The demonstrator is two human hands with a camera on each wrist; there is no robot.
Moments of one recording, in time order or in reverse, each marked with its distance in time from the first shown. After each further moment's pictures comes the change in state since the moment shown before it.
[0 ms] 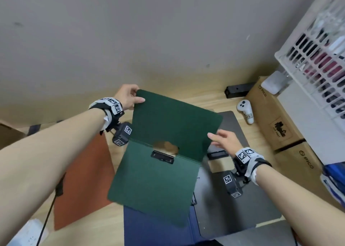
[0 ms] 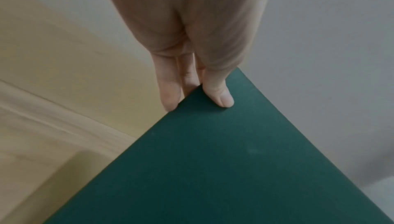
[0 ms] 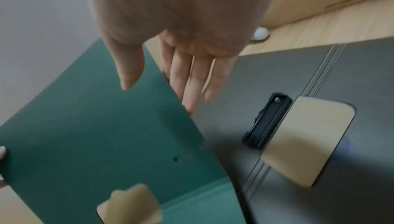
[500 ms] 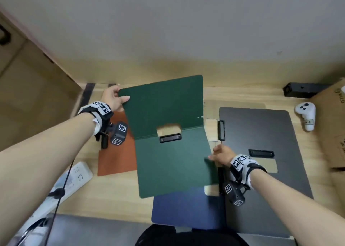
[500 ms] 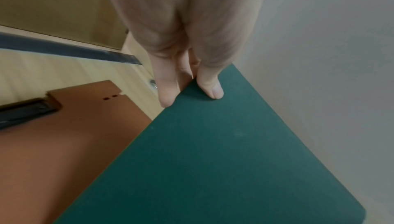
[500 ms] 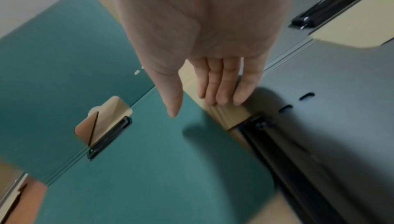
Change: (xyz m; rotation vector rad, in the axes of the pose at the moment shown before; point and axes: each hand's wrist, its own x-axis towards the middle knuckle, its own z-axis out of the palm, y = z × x) left_hand -0.115 -0.190 -0.101 -0.187 0.414 -0.399; right_hand 0.002 0.051 0.156 -0.695 -0.357 0.238
